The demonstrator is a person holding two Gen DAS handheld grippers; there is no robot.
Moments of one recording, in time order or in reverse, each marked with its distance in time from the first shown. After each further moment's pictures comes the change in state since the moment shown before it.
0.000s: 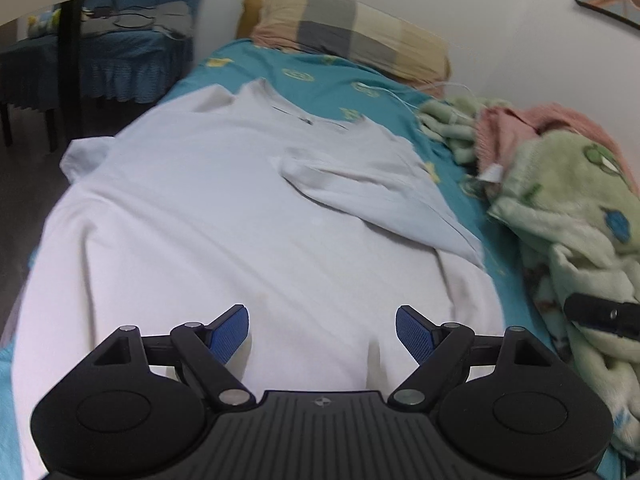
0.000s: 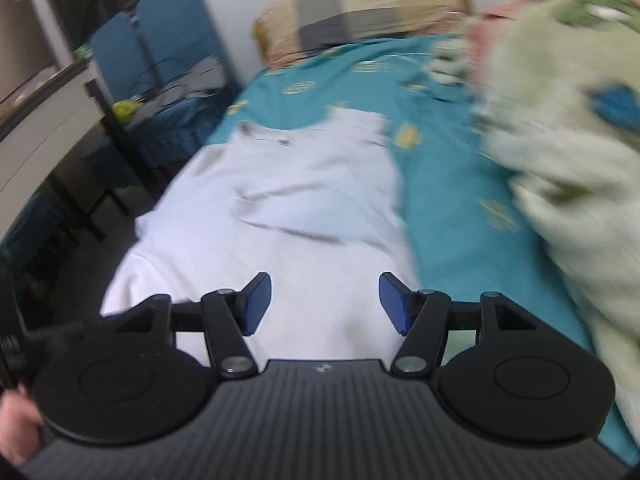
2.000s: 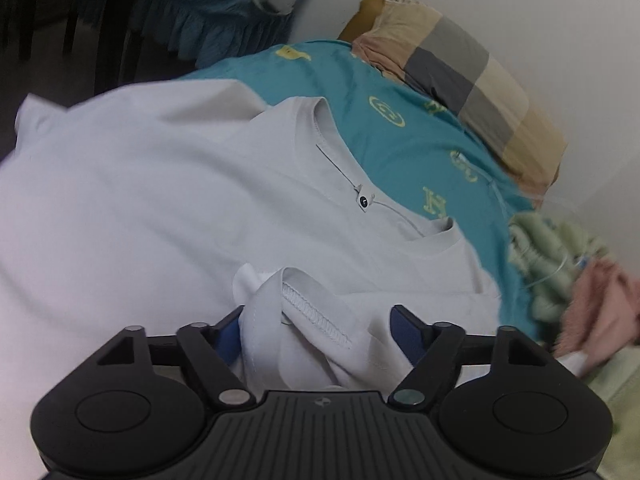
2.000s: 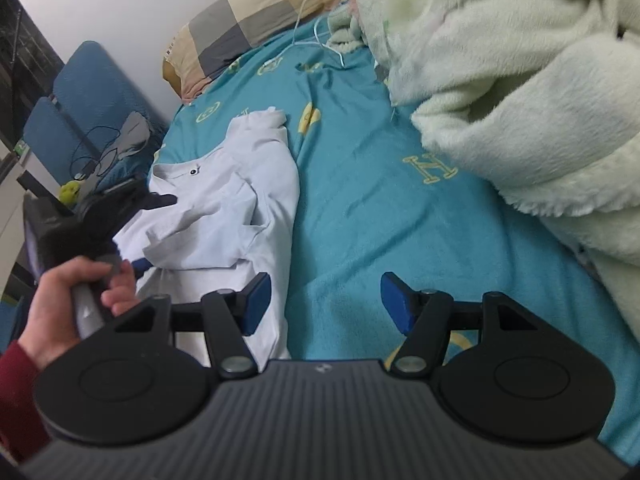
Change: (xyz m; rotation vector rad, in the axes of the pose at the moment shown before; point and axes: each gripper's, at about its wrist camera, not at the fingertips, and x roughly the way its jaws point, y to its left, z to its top) left arm 0.197 0.006 0.147 -0.402 -0.071 0.181; right arm 0.074 -0.077 -0.004 0.301 -0.016 -0.021
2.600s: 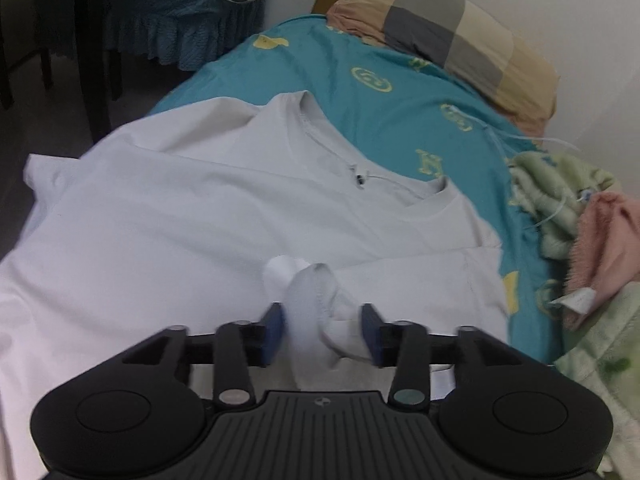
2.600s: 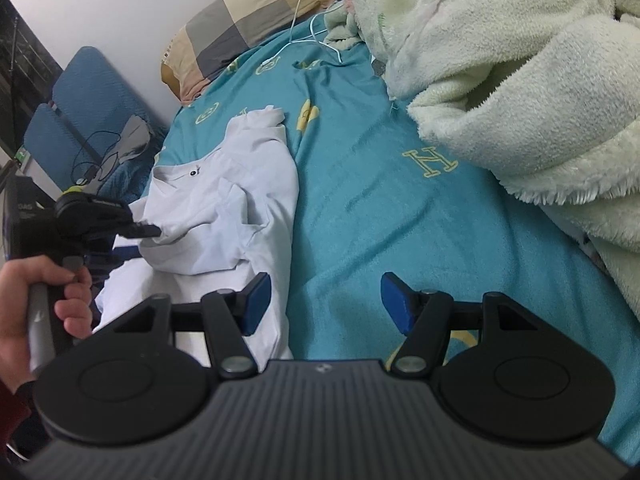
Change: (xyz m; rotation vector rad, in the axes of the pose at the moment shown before) left arm -0.036 0.005 0.018 0.126 0.130 -0.020; right arm 0.000 -0.002 -0.004 0.016 -0.002 0.009
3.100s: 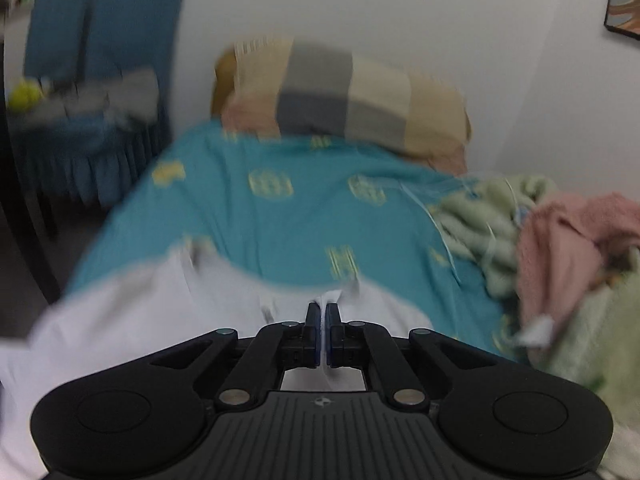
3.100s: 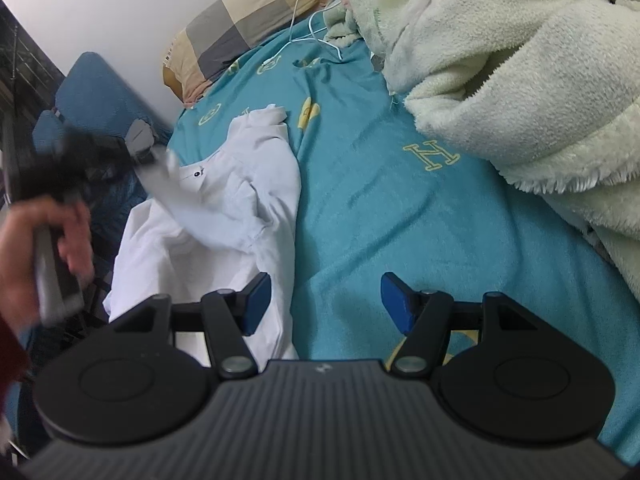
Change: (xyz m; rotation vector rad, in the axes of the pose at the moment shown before) left arm -0.012 -0.077 0.058 0.309 -0.271 -0.018; right arm -0.001 -0.001 -0.004 0.019 0.004 0.021
